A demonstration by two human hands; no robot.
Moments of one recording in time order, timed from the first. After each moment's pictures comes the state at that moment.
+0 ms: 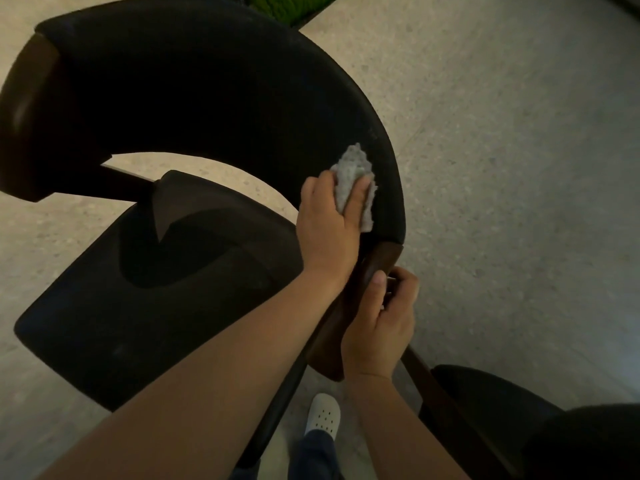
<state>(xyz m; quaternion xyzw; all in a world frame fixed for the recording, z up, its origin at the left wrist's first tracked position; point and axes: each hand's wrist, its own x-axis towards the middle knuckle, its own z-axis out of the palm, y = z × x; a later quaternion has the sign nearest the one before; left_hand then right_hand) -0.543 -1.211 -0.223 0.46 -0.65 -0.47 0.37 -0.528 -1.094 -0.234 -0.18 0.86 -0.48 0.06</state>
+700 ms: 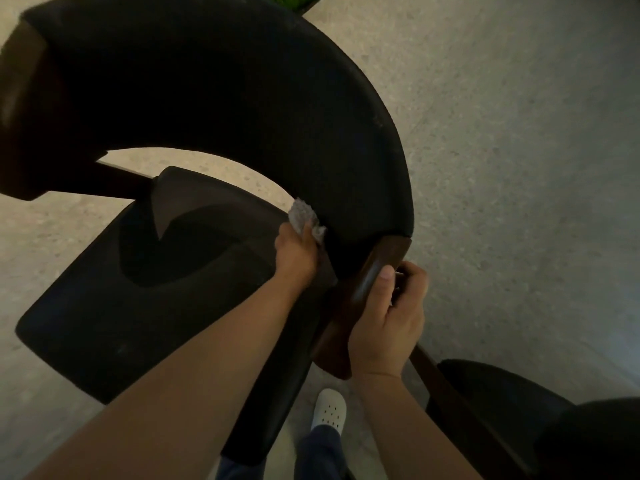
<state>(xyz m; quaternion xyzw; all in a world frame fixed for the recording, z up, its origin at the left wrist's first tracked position) -0.505 -1.228 -0.291 0.61 -0.48 -0.63 0.11 -0.527 -1.094 -0.232 -0.18 0.86 -0.48 0.06</state>
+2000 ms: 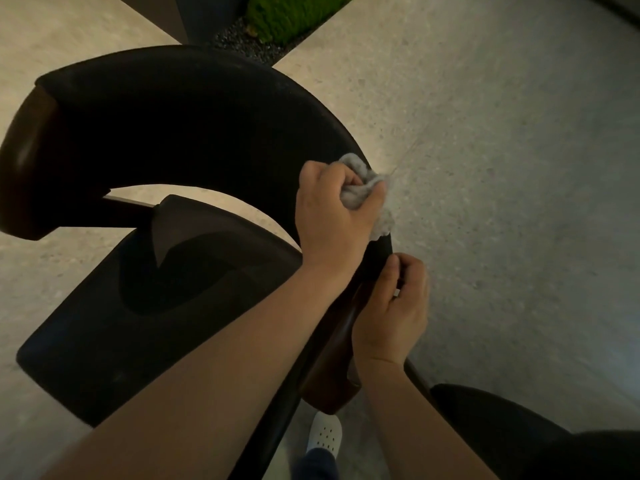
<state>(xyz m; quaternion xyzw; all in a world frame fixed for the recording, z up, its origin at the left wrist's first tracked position) -0.566 -1.241 -0.173 0.45 -0.68 -0.43 0.39 -0.571 -1.131 -0.209 -0.18 0.87 -0.46 0.01</state>
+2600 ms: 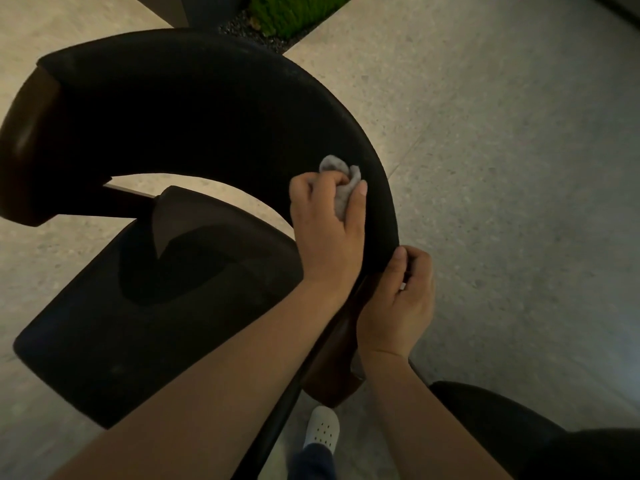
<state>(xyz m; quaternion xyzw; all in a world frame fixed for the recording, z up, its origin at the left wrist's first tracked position) -0.555 -1.225 -0.194 0.47 -0.66 -0.42 0.42 -0.571 -1.131 -0.211 -0.19 0.87 -0.46 0.00</state>
